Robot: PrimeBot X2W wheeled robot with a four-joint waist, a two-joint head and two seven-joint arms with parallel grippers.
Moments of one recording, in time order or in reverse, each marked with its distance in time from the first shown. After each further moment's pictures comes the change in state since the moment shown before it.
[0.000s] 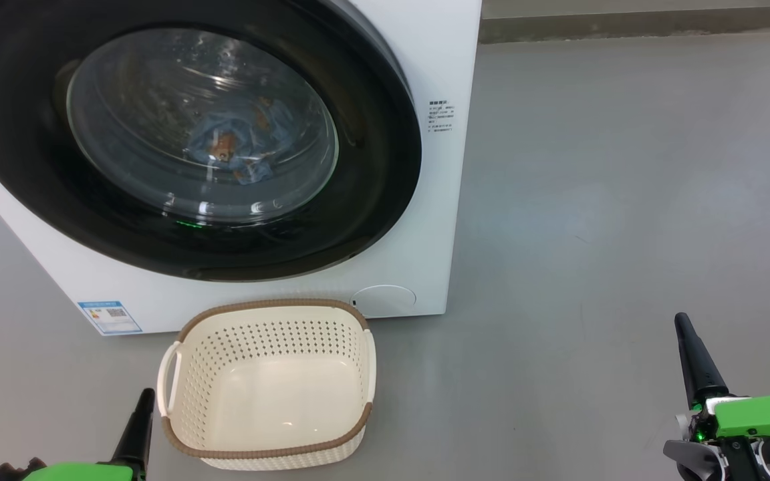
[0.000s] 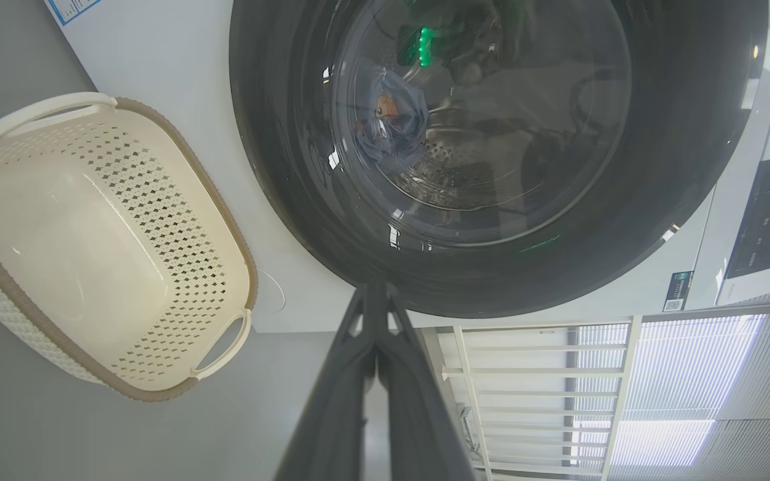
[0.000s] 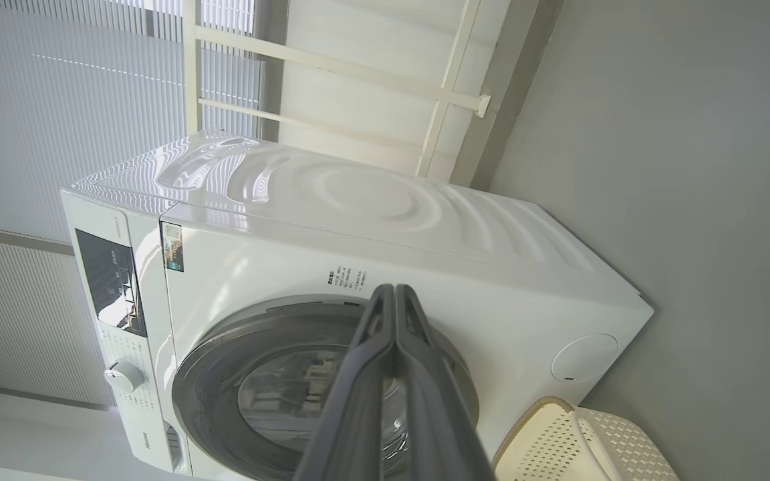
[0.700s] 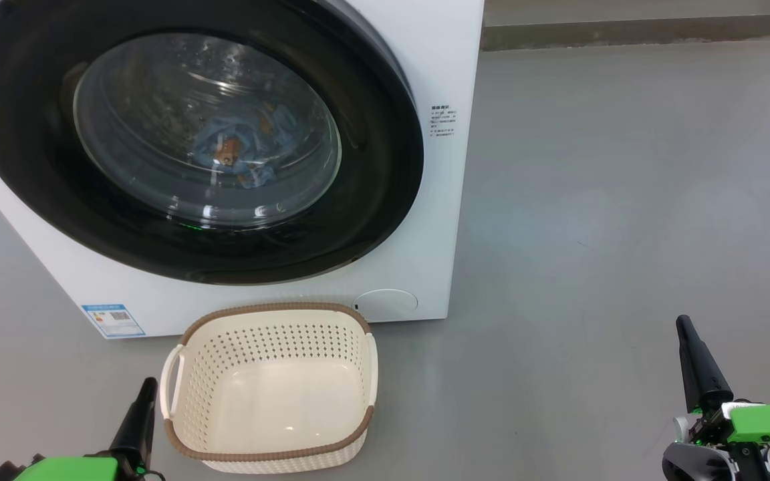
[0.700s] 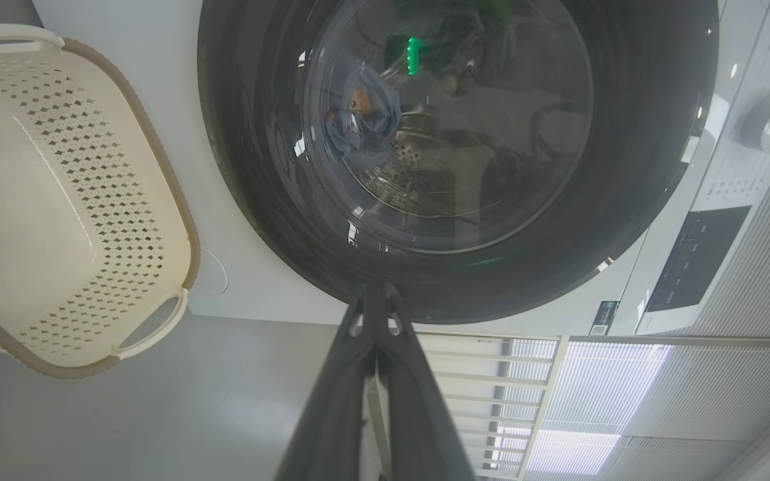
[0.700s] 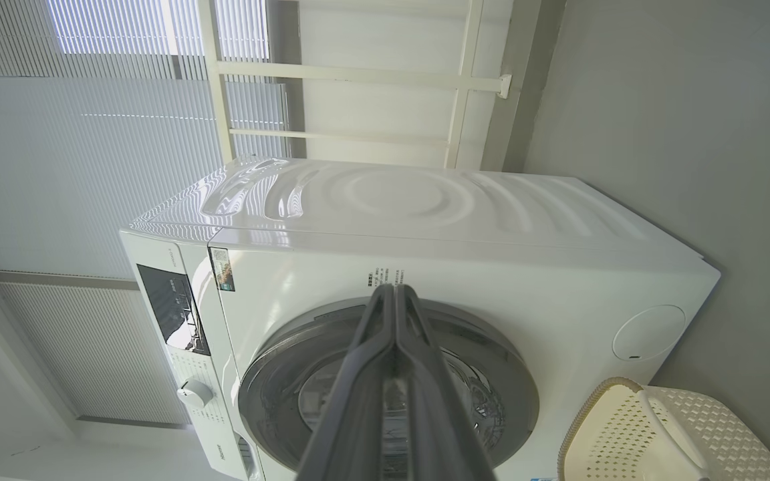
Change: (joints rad) left arm -0.020 -0.011 0.020 -0.002 -0.179 0.001 0.053; right arm 0.020 0.016 -0.018 -0.030 0.174 0.000 0.050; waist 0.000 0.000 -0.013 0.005
